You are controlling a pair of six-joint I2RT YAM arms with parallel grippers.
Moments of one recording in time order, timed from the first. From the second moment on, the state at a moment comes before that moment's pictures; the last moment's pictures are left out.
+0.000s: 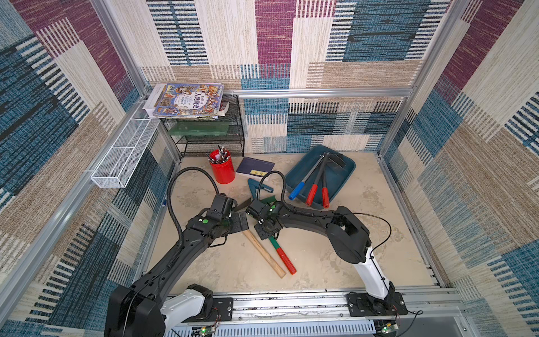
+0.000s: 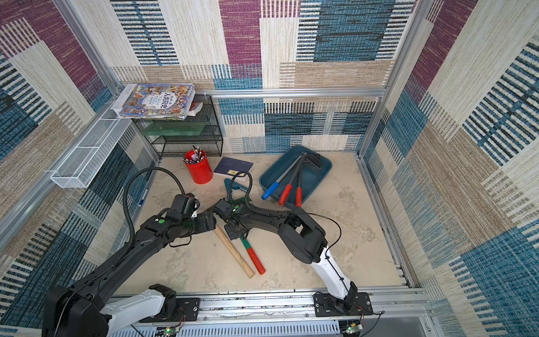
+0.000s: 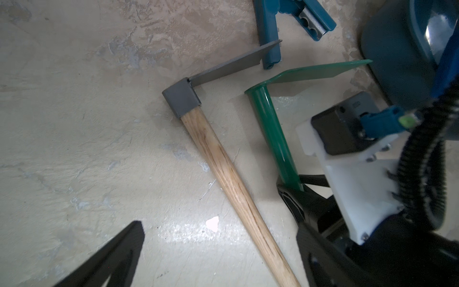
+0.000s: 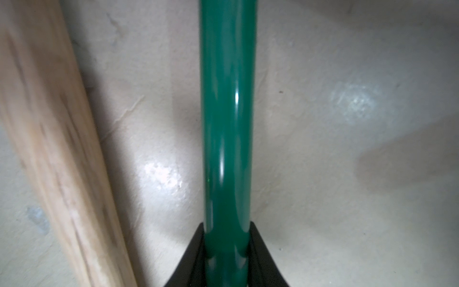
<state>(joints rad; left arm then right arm) -0.37 1.13 0.81 -0.68 -0.04 -0.55 0.99 2.20 1.69 -0.79 0.12 0.40</state>
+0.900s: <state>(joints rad) -0.37 1.14 0.81 -0.65 0.07 -0.55 0.96 2.05 1.70 -0.83 0.12 0.40</state>
